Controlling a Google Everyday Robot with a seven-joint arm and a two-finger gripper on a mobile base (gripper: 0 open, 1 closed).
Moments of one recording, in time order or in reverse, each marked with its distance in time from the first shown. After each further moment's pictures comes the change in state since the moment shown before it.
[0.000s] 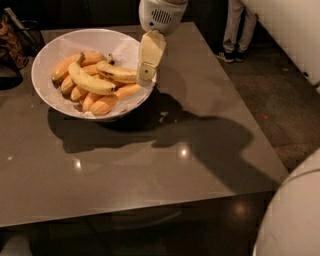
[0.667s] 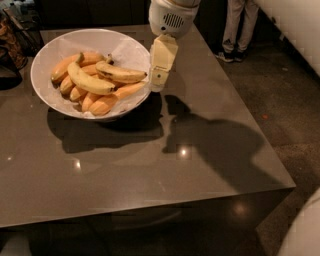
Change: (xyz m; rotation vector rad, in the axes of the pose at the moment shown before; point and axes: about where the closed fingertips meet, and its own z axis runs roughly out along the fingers) arm 0.019 0.011 -0.006 -0.007 0.018 -0.043
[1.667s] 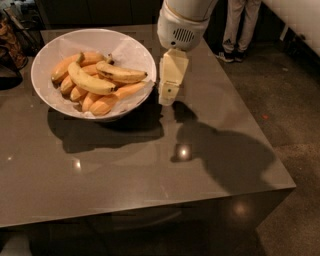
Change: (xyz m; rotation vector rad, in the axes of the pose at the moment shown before) arm 0.024 0.026 0.000 0.031 0.044 -0.011
